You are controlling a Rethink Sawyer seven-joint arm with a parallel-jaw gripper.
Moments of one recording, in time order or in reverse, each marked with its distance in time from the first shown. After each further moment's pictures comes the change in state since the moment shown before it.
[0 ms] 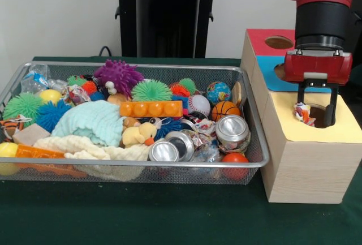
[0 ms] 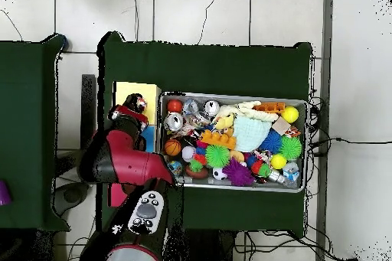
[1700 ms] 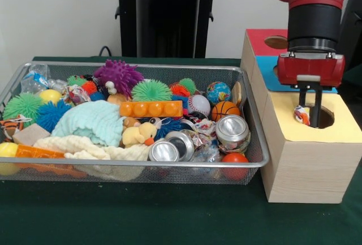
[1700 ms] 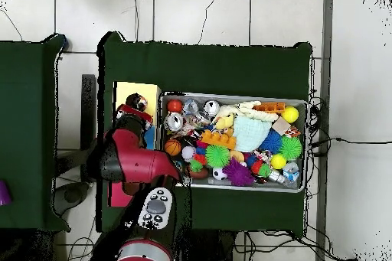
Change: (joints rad) arm -0.045 -0.006 0.026 -0.001 -0.058 0.000 0.000
